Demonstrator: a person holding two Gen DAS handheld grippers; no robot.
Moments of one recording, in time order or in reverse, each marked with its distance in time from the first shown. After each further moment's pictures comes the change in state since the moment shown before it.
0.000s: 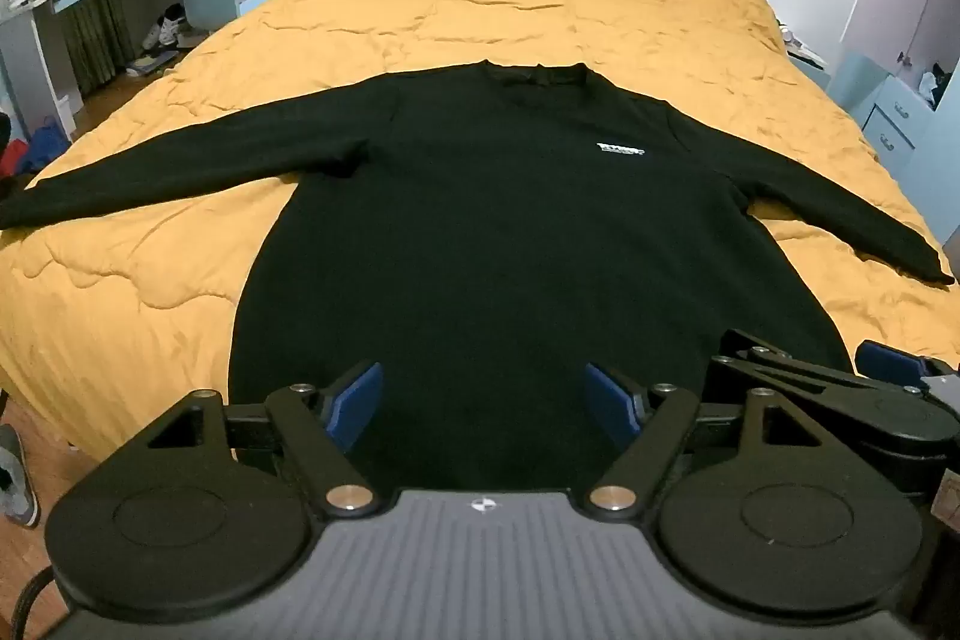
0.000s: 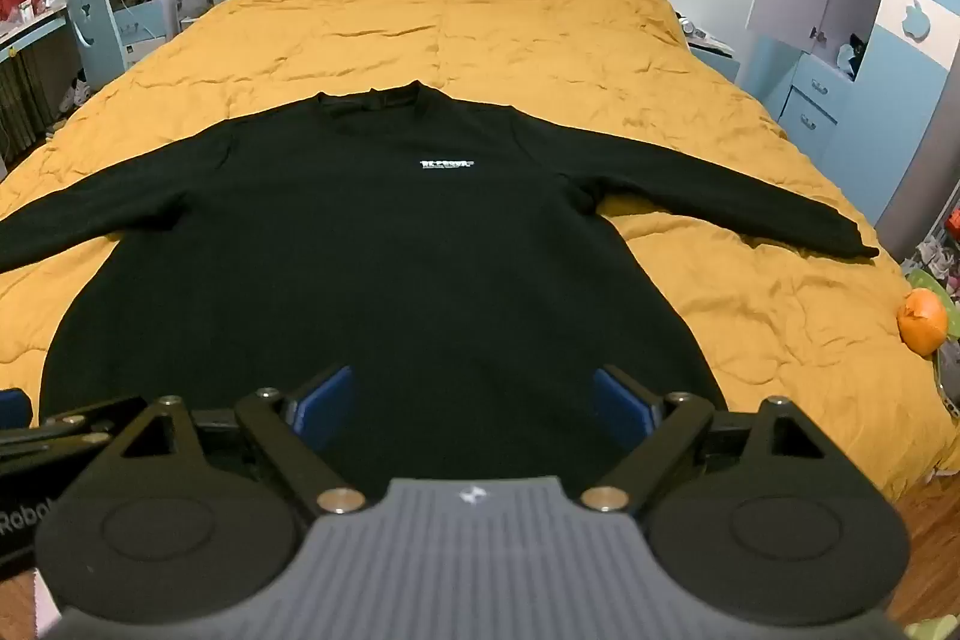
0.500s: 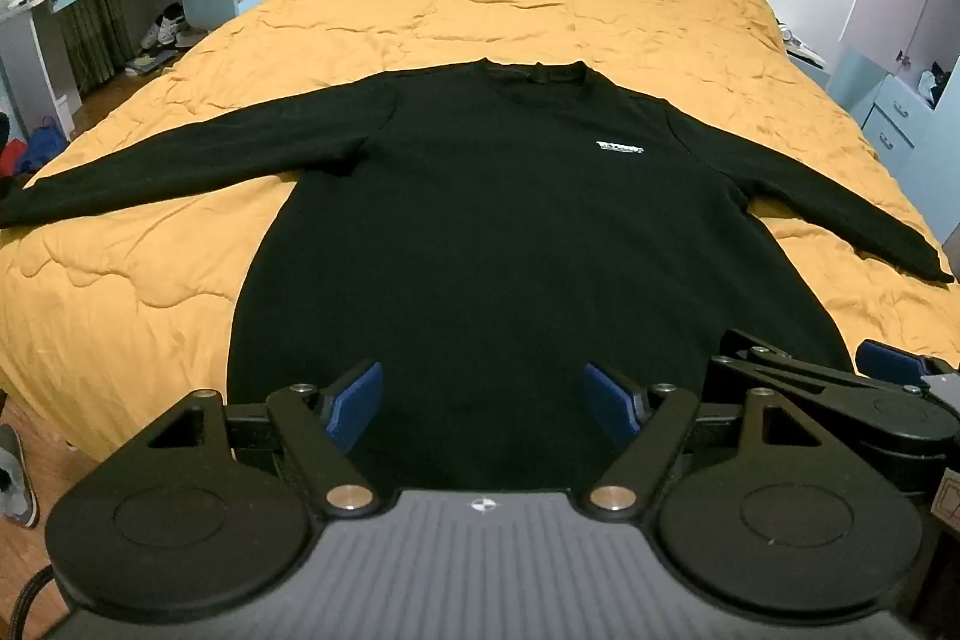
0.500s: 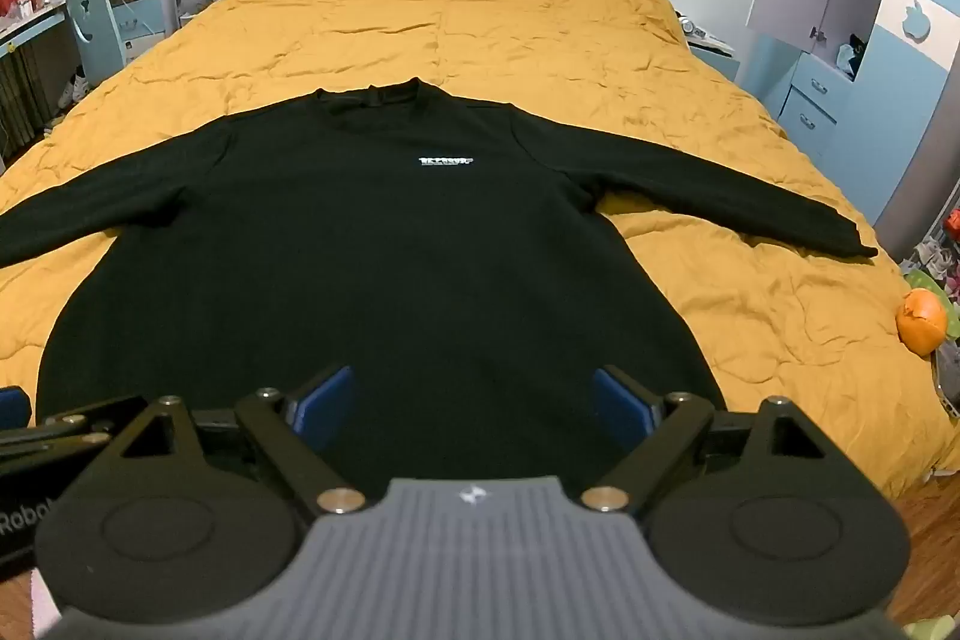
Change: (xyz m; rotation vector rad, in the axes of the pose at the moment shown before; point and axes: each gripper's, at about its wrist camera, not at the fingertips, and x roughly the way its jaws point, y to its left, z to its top) left arm 0.002 0.002 -0.001 0.001 0.007 -0.001; right arm 0.001 0.001 0.001 -0.003 0.004 -0.003
